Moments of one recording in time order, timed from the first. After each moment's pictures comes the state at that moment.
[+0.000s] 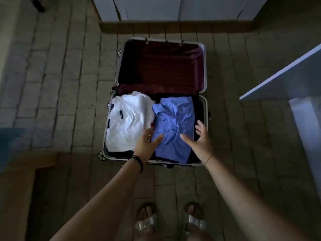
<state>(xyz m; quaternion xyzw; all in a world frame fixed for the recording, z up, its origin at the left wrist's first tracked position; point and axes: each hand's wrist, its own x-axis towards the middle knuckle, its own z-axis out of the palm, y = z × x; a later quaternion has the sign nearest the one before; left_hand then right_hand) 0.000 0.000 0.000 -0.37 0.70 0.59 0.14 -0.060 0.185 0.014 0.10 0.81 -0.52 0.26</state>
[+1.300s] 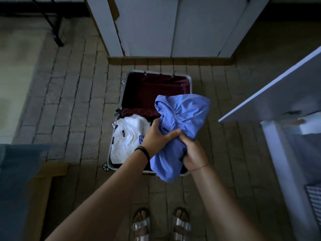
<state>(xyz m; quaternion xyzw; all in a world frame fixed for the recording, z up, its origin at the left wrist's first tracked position) -0.063 0.035 0.244 -0.24 0.73 0.63 0.12 -0.071 0.168 0.242 0.15 0.53 -0.77 0.32</state>
